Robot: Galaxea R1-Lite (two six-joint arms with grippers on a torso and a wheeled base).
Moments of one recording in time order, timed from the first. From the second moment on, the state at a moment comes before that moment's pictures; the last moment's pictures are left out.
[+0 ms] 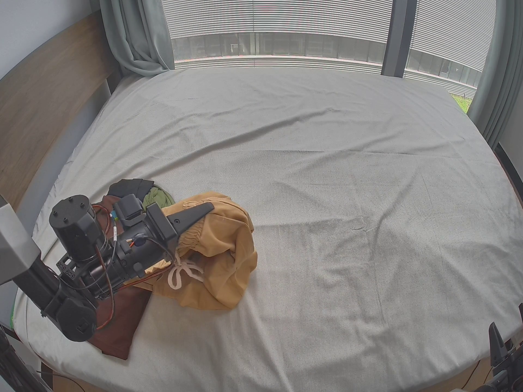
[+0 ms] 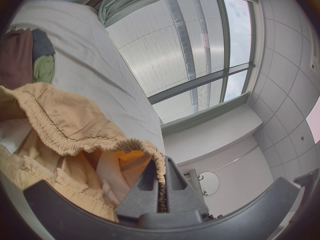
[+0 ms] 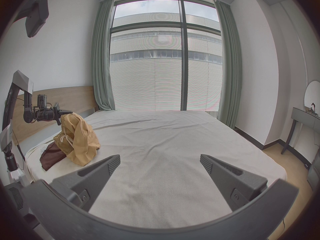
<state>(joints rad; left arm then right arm) -0.40 1.87 -0.44 -1.48 -0.43 -1.03 -0.02 0.02 -0.02 0.00 0.01 -0.01</state>
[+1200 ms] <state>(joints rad) -0.65 1.77 -0.78 -1.16 -0.27 -1.24 -0.02 0.02 -0.02 0.00 0.00 0.00</state>
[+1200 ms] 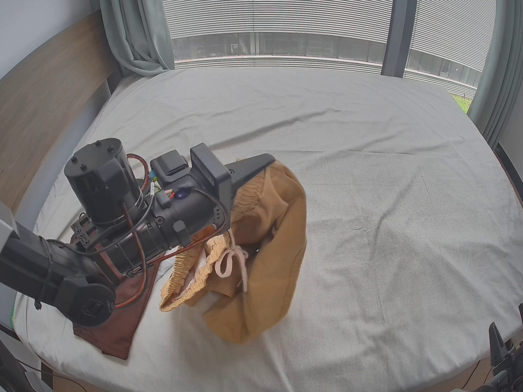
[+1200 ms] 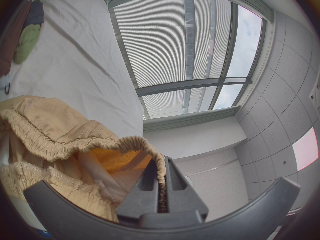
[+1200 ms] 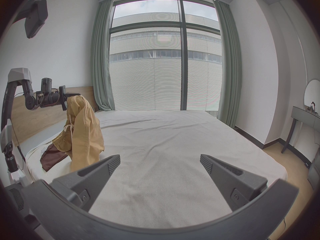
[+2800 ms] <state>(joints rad) -0.93 1.85 -1.07 -1.16 -0.24 -1.43 -0.02 0.02 -0.02 0.00 0.00 0.00</state>
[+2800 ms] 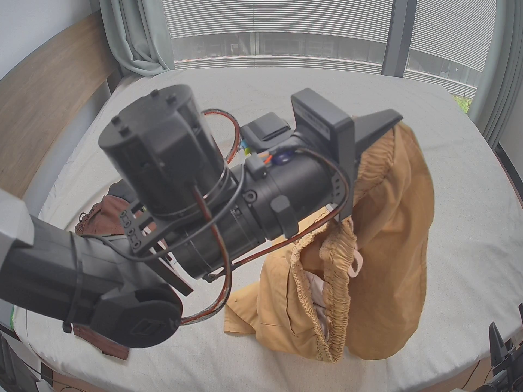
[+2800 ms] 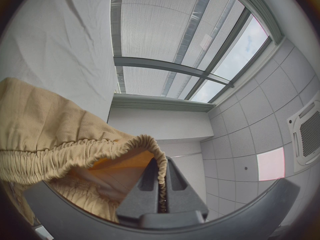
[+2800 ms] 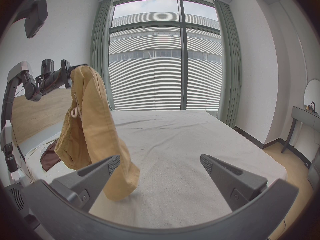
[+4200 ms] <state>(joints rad) -0.56 1.90 -0.50 -1.55 -0.29 -0.99 -0.02 0.02 -0.02 0.00 0.01 0.00</state>
